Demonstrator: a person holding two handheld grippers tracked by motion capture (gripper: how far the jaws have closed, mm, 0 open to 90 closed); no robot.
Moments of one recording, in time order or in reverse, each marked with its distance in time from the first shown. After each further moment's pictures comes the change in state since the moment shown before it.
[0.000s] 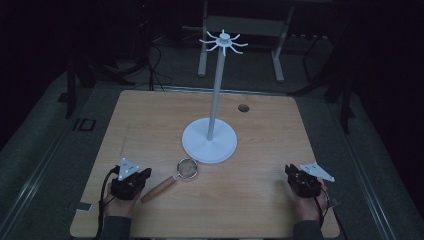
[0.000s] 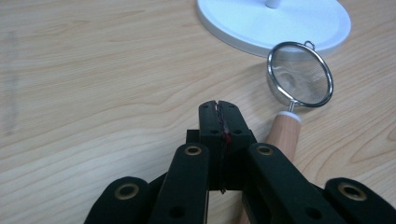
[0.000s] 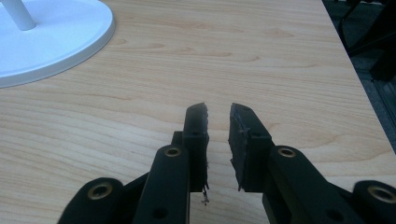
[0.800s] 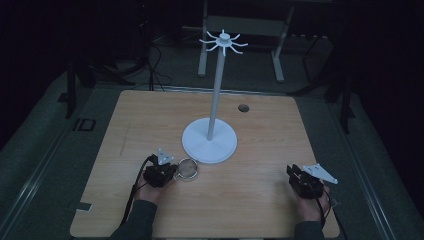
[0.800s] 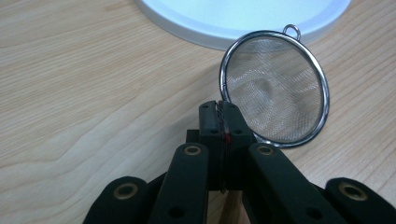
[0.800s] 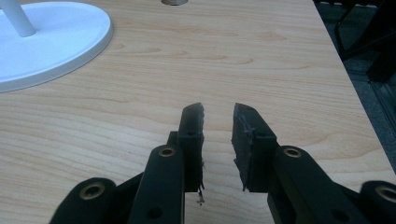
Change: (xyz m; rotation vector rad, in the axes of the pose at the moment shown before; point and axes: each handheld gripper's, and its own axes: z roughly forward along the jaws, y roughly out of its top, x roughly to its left) left arm -0.041 0.029 0.078 0.164 -0.060 0.091; right arm -0.003 -0.002 -0.005 -0.019 -0.006 0.015
